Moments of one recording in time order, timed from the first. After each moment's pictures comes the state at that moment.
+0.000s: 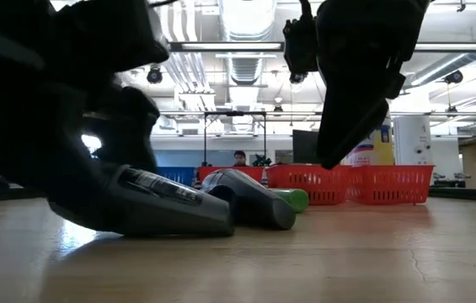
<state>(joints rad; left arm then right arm) -0.57 1.81 1.00 -0.16 -0.38 -0.40 0.36 1.78 1.15 -0.52 0.17 0.75</state>
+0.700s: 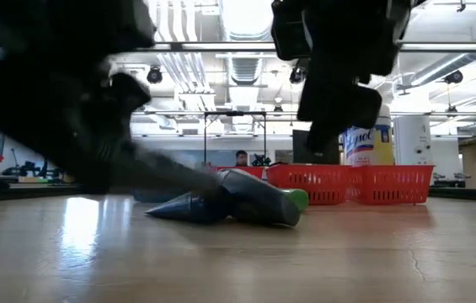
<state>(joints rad) -0.56 1.70 0.99 -0.32 -0.35 -0.35 0.35 1.78 1.16 -0.36 0.01 0.82</state>
